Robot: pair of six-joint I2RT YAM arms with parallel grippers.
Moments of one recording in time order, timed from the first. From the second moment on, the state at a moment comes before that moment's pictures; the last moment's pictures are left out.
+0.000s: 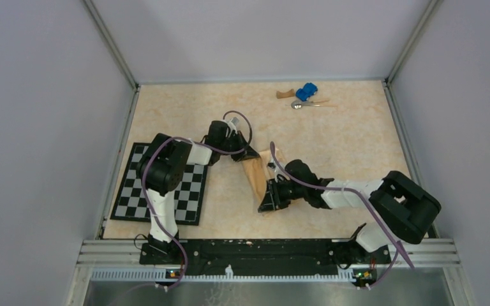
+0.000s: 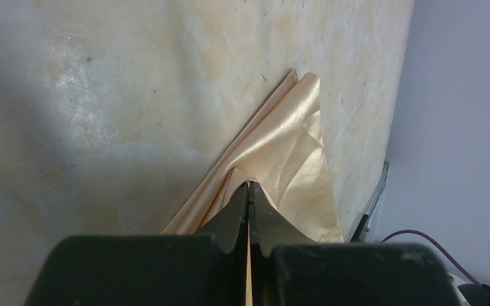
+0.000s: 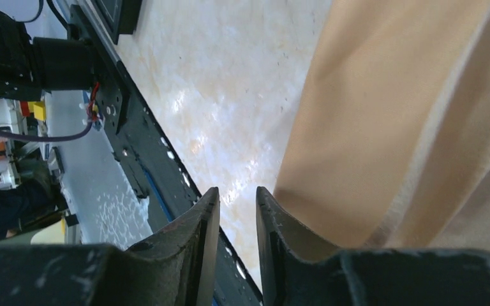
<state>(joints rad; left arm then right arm) -0.41 2.01 0.97 0.41 0.61 -0.86 0.82 1.46 0.48 0.27 -0.53 0.65</state>
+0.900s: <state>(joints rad) -0.39 1.75 0.88 0.37 0.67 -0.81 0.68 1.69 0.72 0.25 -0.66 0.60</state>
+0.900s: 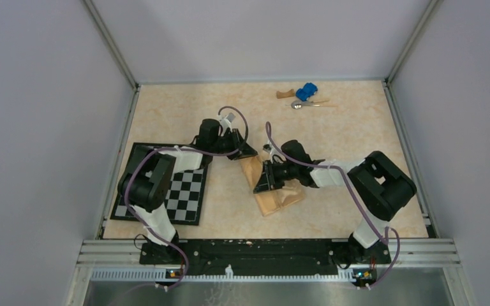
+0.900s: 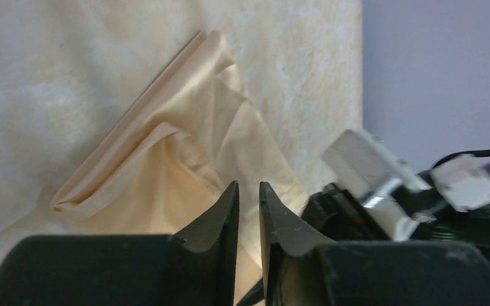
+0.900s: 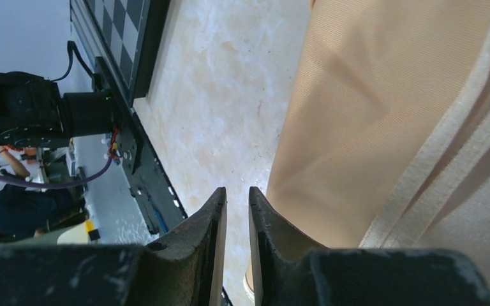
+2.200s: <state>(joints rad) -0.37 1.95 0.93 0.30 0.66 -0.78 0.60 1.42 0.43 0.18 -0.72 0.57</state>
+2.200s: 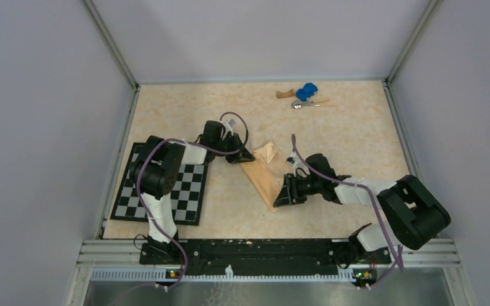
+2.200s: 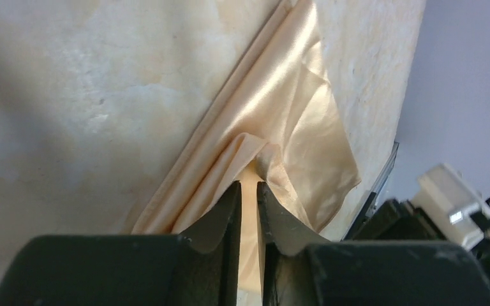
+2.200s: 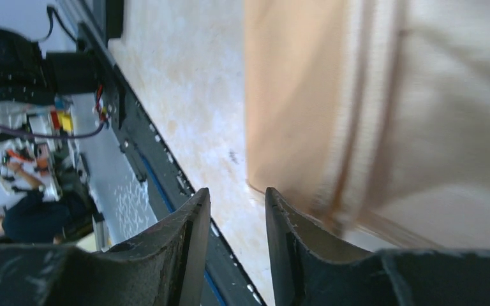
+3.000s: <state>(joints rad) -0.38 2.06 1.14 0.20 0.61 -0.76 0.46 1.45 0.41 0.25 -0.53 0.66</state>
